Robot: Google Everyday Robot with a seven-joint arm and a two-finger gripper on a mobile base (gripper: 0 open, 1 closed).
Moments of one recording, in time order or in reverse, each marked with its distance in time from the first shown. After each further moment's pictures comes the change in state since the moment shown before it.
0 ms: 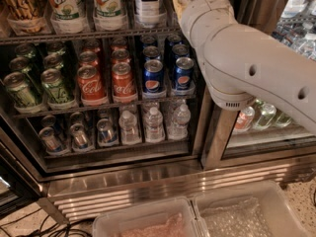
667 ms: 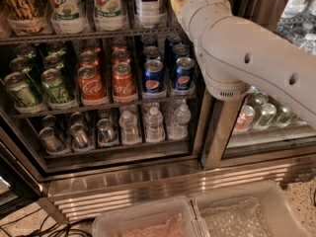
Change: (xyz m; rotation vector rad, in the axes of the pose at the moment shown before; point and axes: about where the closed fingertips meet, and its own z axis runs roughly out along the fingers) arm 0.004 -0.006 0.022 0.017 0.007 -0.017
